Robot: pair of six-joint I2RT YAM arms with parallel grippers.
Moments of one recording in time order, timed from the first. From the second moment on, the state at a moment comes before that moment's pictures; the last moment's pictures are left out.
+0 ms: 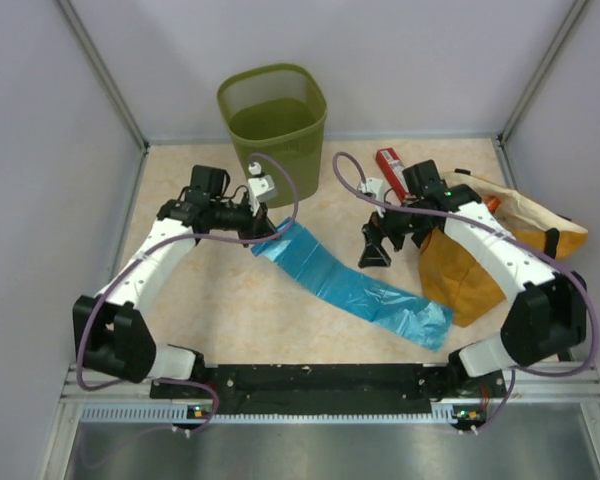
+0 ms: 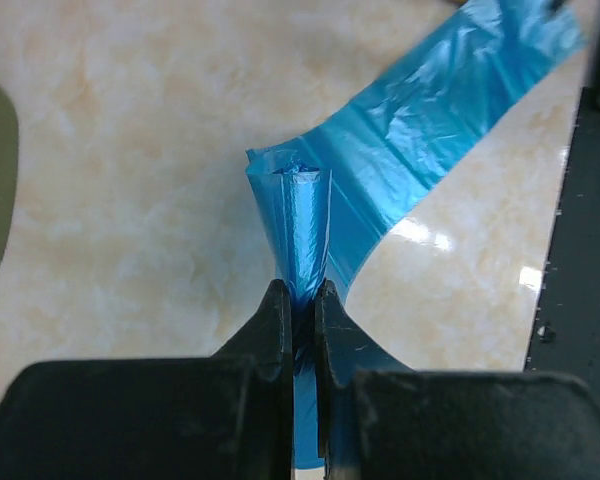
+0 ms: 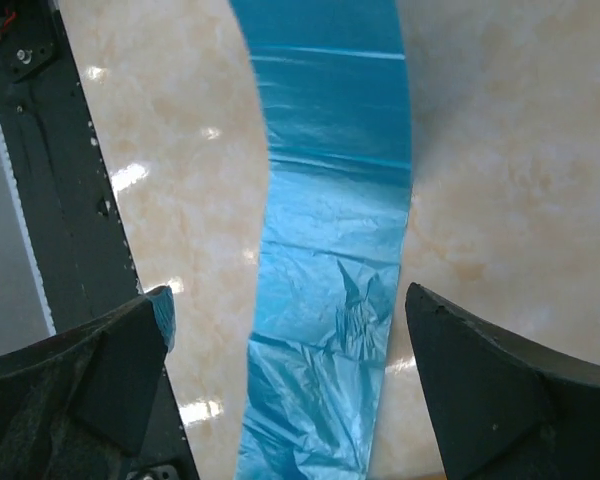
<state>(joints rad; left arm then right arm) -0.26 1.42 1.14 -0.58 0.83 0.50 0.36 1.40 1.22 -0.89 -0.74 -0.53</state>
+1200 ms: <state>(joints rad) -0.27 1.17 1.09 -0.60 1.07 0.43 0.61 1.70 1.33 -0.52 -0.93 -0.47</state>
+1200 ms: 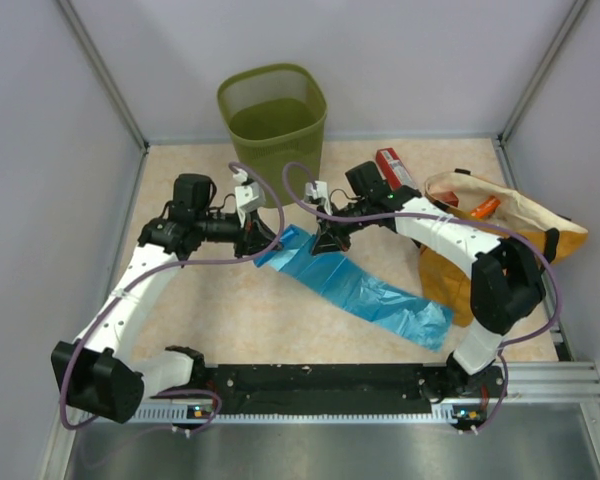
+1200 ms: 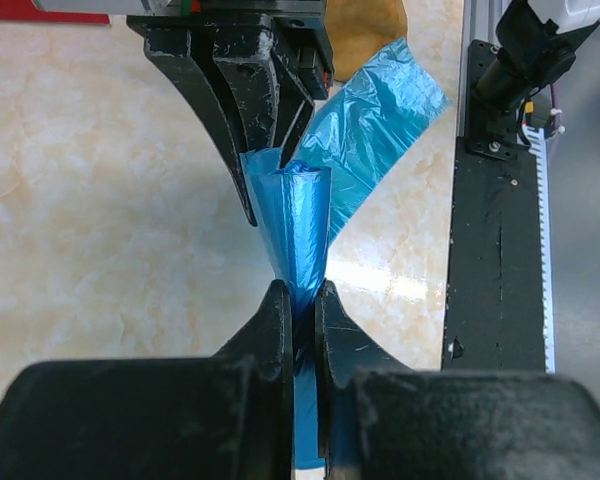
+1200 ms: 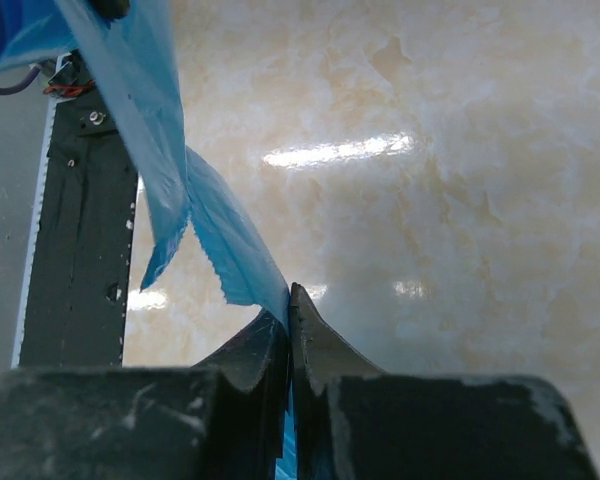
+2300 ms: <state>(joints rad) -0.26 1.06 0.80 0.00 0.85 -0.22 0.61 1.63 1.01 -0.12 -0.91 -0.21</state>
